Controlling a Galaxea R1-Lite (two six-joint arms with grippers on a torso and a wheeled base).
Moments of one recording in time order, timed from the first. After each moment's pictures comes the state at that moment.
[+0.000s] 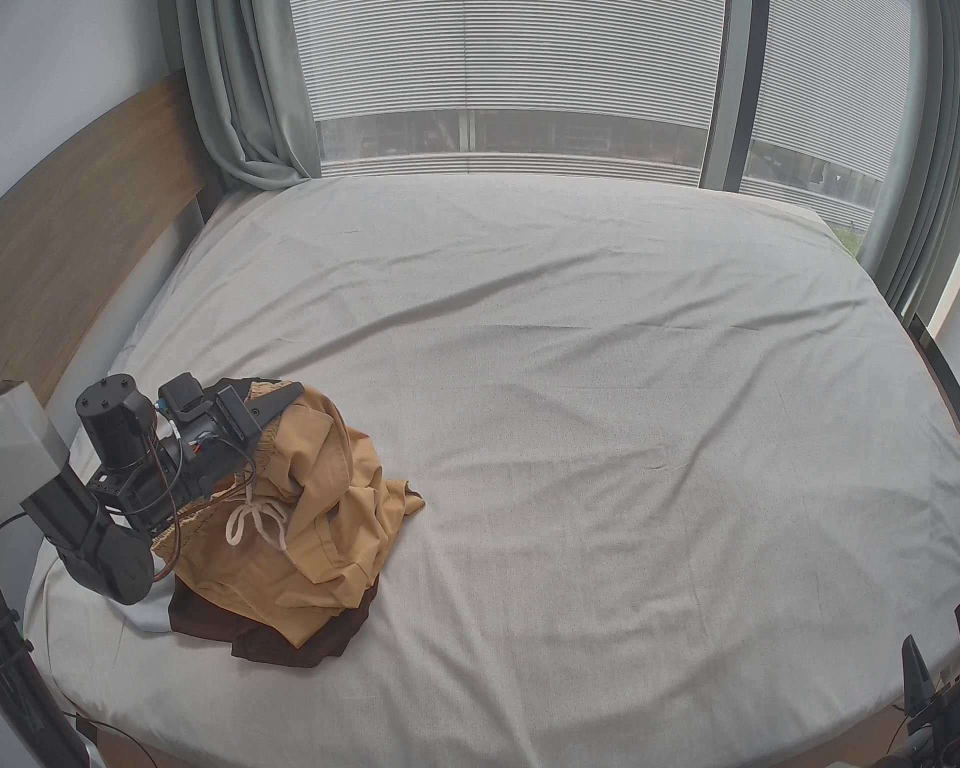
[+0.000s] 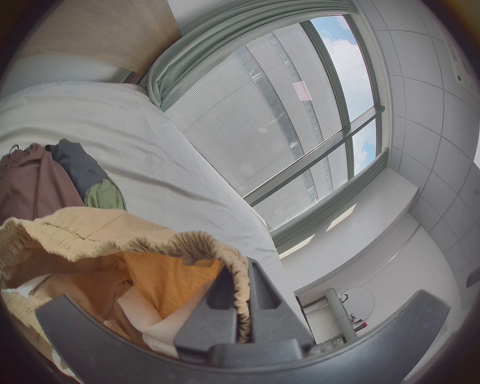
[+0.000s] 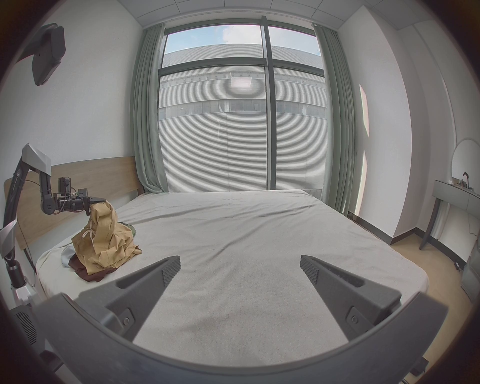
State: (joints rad) left arm -0.09 1.98 -0.59 -1.43 -0.52 -0.81; right arm -0.01 0.02 -0.02 0.00 -0.04 0.02
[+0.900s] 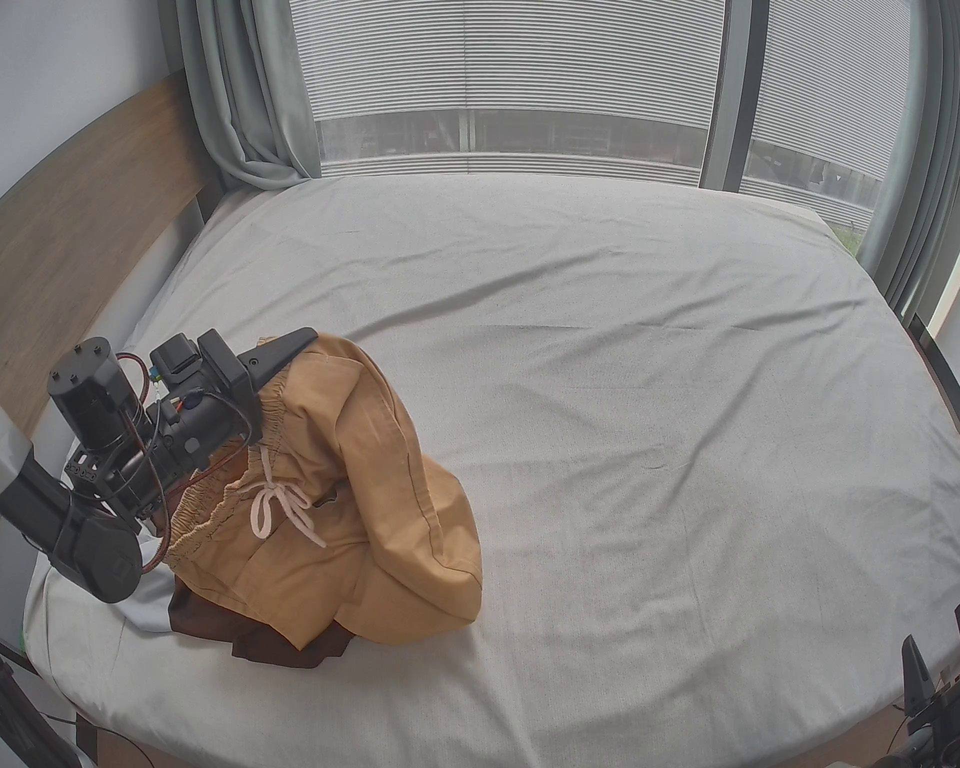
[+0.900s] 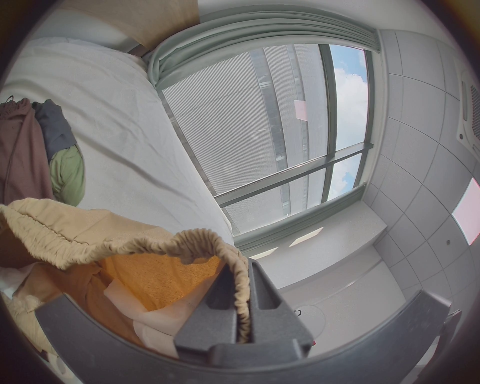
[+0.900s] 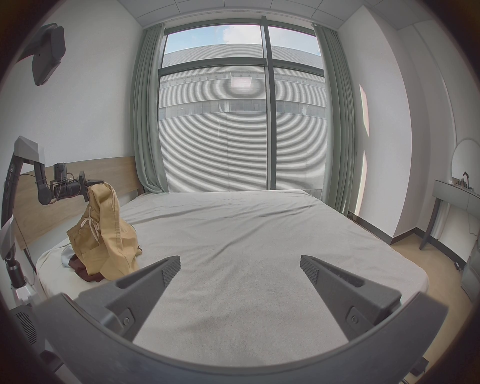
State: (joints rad) left arm -0.19 1.84 -0.61 -1.43 -0.52 -1.13; right arm -0.01 0.02 -0.02 0.00 -0.03 0.02
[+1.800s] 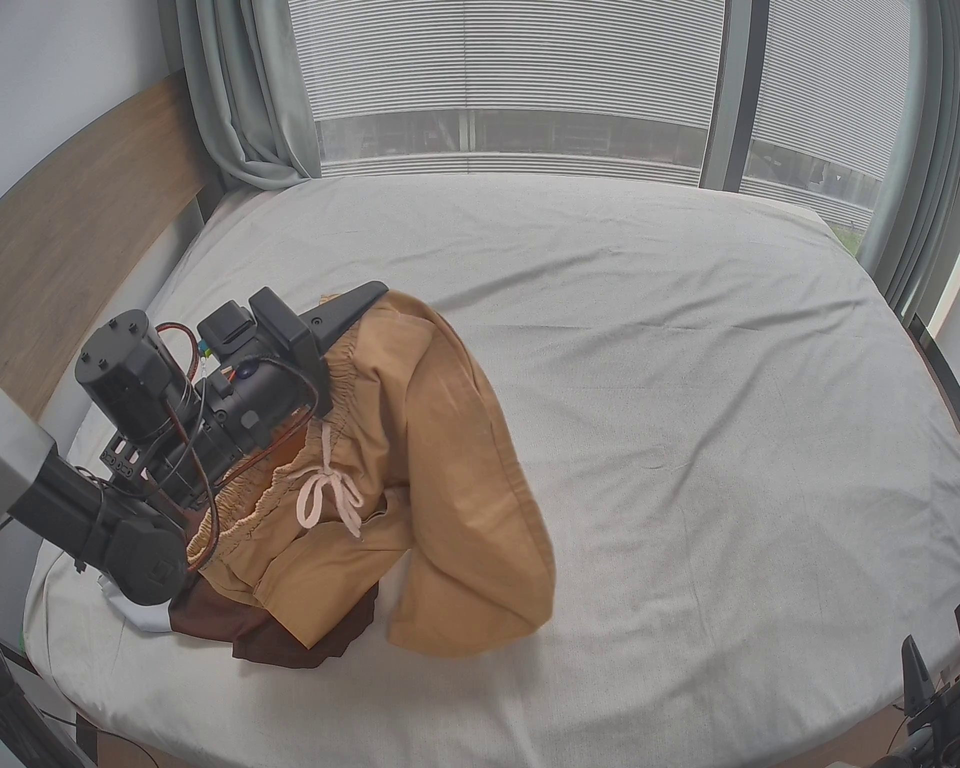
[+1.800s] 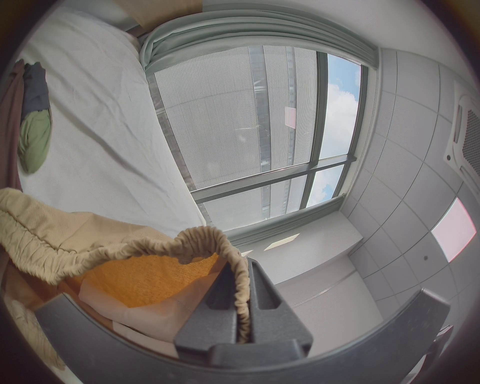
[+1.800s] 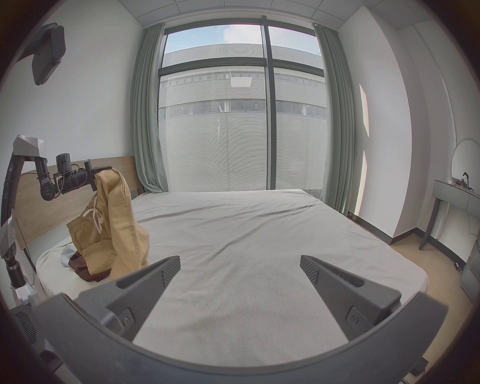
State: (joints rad) left arm -0.38 1.85 -0.71 -1.46 -0.37 -1.22; right arm -0.01 0.02 -0.02 0.00 -0.04 0.02
